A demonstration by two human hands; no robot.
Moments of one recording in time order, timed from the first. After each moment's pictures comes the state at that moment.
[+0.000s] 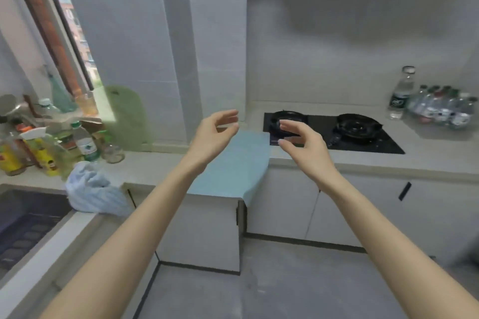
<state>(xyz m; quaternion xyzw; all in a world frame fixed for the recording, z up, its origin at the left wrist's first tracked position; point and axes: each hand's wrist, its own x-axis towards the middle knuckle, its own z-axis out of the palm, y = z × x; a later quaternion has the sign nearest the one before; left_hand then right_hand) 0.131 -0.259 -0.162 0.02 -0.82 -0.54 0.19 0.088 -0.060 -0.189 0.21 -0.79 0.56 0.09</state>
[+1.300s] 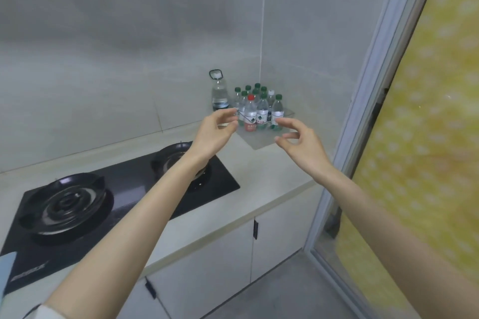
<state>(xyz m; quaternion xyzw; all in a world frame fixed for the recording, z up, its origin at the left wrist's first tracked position) -0.423 0.291 -0.189 -0.24 -0.80 -0.55 0.00 -0.326 0.464 -0.206 -0.07 -0.84 0.48 0.24</state>
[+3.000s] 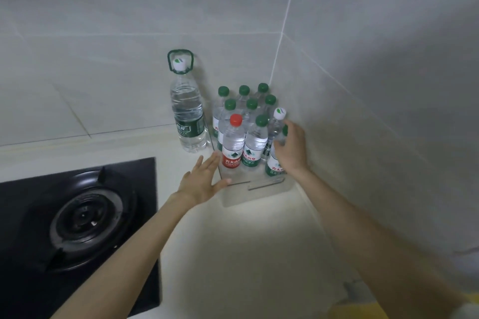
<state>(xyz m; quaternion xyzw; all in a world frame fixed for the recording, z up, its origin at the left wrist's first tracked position) -0.803 0.532 -0.390 -0.16 -0.95 -0.21 -0.16 -0.818 0.765 -0.351 -0.13 -0.91 0.35 0.17</state>
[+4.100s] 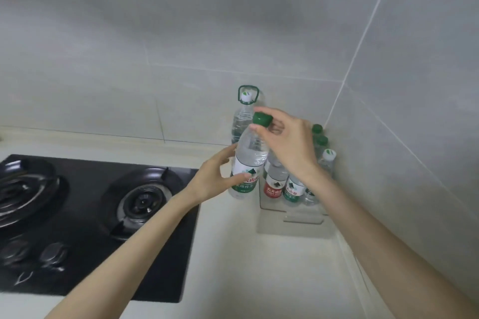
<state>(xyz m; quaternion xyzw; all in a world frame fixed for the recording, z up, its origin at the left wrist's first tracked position) -0.752 0.488 -0.293 -0.07 -0.85 -0.52 0.03 -0.783 0.656 -0.213 0.21 -0.83 0.48 0.18</state>
